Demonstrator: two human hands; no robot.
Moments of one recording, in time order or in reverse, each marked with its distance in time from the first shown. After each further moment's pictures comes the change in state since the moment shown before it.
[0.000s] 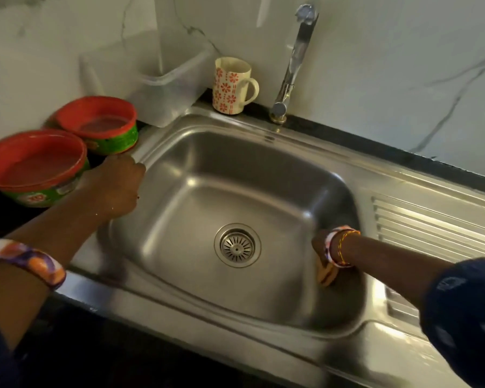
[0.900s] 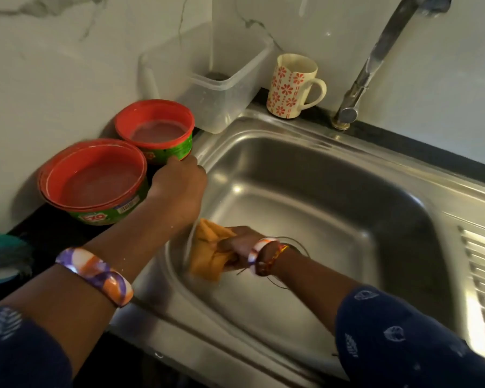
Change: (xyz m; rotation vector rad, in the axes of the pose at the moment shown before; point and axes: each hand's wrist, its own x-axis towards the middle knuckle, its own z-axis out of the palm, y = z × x) left_hand 0.015 0.009 -0.017 0.235 0.025 0.019; right_hand 0.117 -0.127 -0.158 2.093 0.135 -0.270
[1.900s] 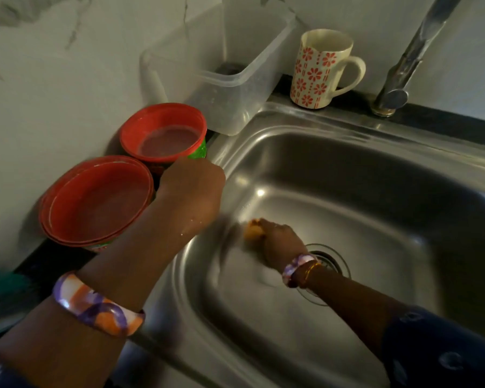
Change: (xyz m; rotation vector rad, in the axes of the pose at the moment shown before) left_hand 0.022 -0.009 -0.012 -0.029 -0.073 -0.001; right_hand 0.053 0.025 -0.028 -0.869 0.468 -0.455
